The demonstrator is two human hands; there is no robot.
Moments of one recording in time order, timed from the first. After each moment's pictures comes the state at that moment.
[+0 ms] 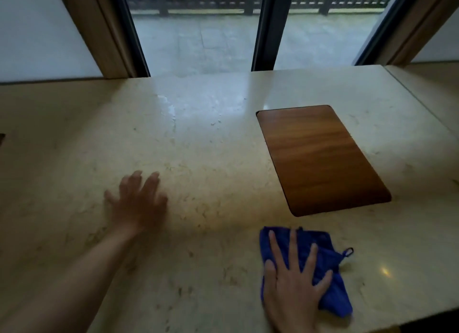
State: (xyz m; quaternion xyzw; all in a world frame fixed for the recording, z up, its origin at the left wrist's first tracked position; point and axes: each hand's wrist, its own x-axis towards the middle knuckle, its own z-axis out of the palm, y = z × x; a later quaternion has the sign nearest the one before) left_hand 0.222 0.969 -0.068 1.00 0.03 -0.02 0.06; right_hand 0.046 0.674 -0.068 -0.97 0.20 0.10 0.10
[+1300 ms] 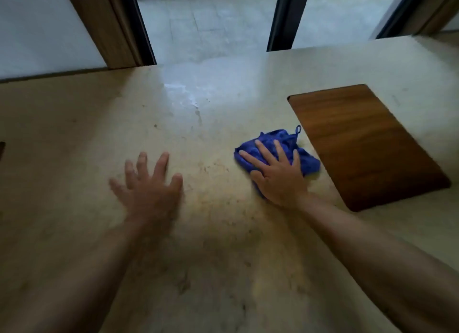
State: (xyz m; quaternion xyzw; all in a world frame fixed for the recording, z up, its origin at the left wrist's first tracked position) left_hand 0.272 1.013 -0.066 0.99 0.08 -0.07 0.10; right_hand 0.259 0.729 -0.063 -0.99 -0.04 0.07 0.09
